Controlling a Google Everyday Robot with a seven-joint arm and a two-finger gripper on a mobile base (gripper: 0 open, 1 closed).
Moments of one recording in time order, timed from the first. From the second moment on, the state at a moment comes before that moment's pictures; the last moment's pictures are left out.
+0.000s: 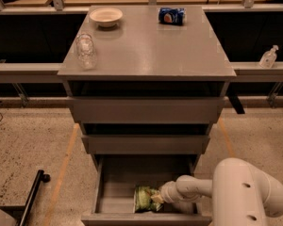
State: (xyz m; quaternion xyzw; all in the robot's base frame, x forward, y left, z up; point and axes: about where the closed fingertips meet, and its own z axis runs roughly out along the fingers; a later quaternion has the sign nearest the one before) arm 0.553 -0.085 0.138 -0.42 0.86 0.19 0.23
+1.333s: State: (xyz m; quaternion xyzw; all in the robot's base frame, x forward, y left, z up) arm 0.579 -0.053 0.333 -0.52 0.74 0.28 0.33
